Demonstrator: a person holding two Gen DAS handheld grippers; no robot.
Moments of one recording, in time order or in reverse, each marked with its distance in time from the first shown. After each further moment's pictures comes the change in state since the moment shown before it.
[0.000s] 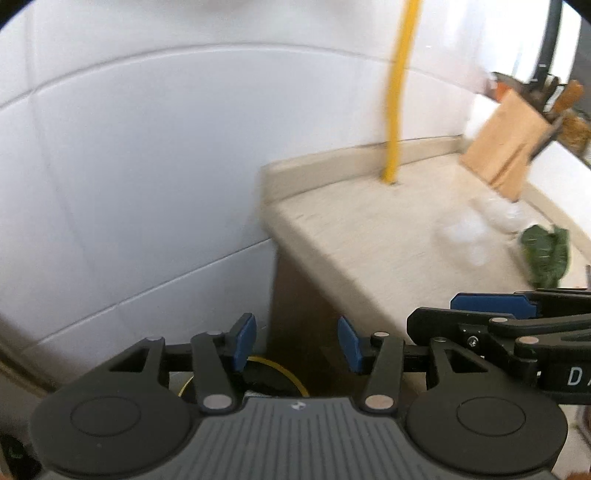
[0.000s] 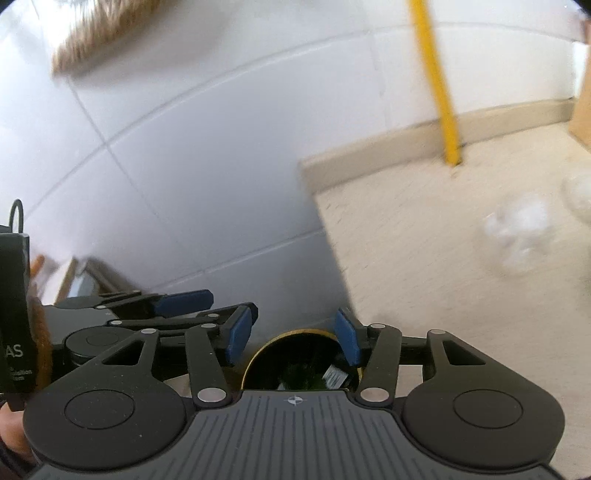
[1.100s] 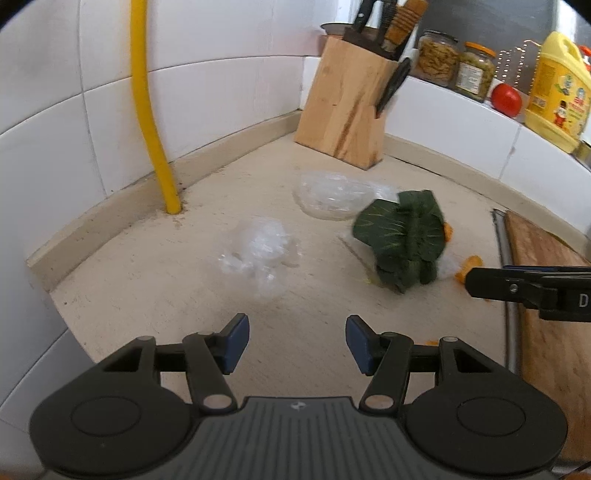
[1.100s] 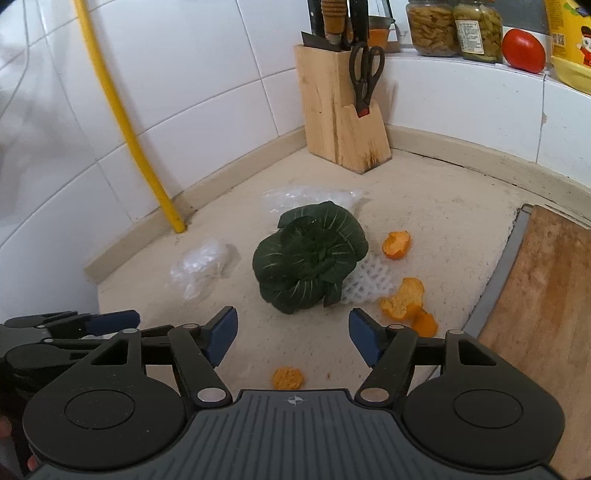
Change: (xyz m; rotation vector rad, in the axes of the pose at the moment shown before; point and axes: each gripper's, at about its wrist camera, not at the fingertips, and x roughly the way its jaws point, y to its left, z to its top) left arm 0.048 -0.168 0.026 0.293 0.024 -0.236; right arm -0.122 -0.170 -0.037 0.288 -0.199 -0.395
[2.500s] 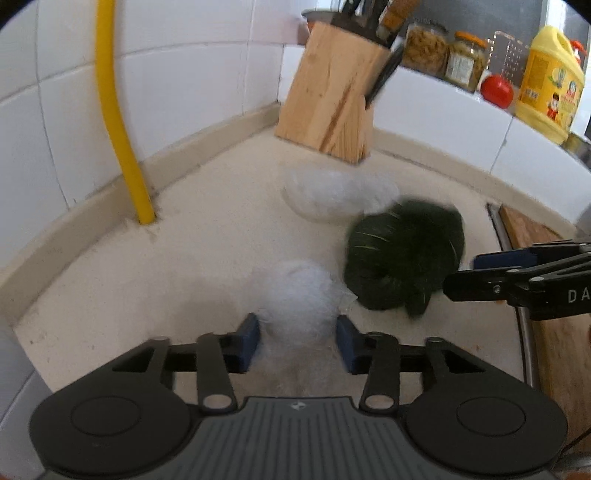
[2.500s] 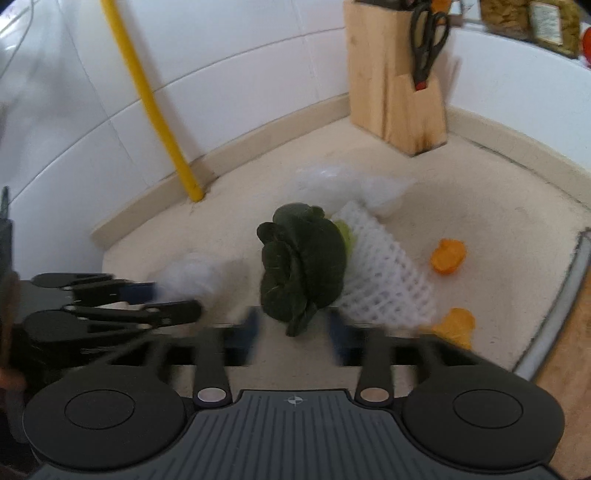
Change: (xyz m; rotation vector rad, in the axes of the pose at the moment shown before) left arm 0.036 0.020 0.009 0.055 0.002 -0.103; right arm 0.044 0.013 0.021 -0.102 0.108 0.081
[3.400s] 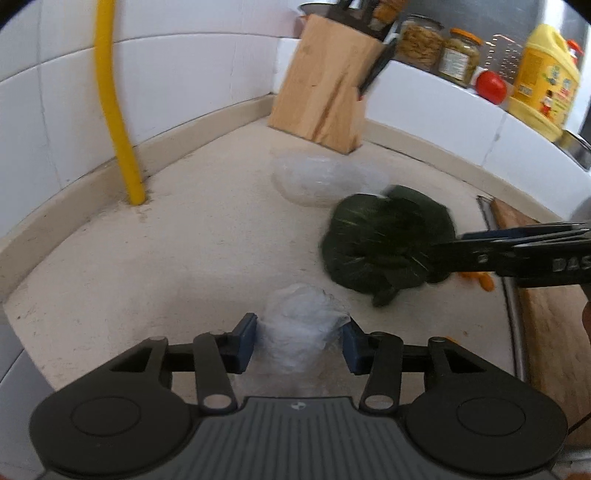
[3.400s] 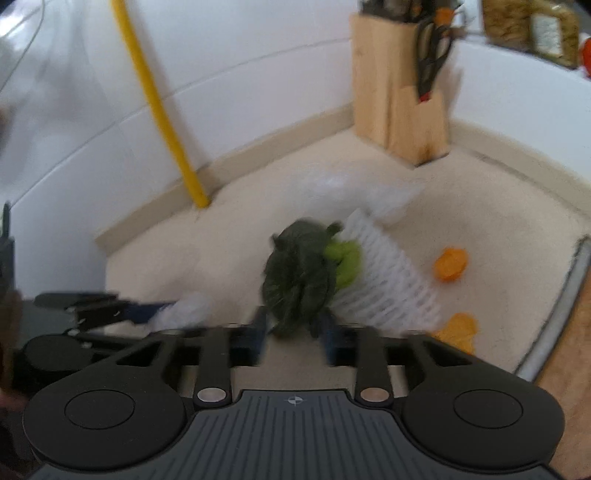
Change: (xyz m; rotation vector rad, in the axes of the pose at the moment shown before) left arm 0.002 -0.004 -0.015 -0.032 0.036 -0.017; right arm -0.005 0.001 0.000 -0.016 -0.032 -0.002
